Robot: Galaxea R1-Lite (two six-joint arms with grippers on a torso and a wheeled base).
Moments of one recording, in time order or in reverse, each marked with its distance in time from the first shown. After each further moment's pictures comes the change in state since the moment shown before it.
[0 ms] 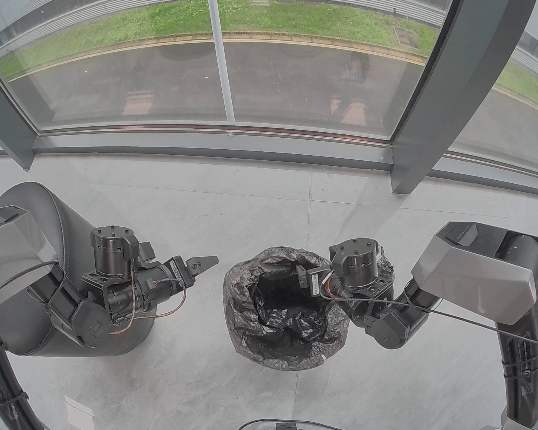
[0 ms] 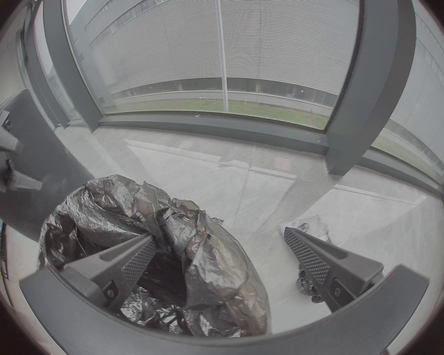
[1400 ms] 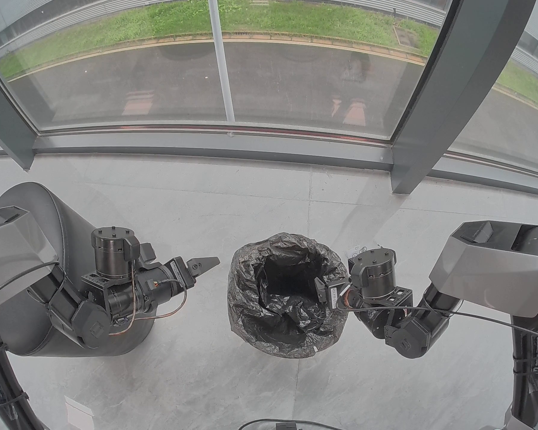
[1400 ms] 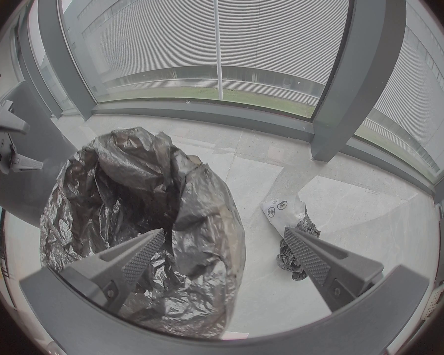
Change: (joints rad) left arm -0.004 0.000 0.003 0.000 -0.001 -0.006; right arm -0.019 -0.075 0.184 -0.021 -0.021 0.015
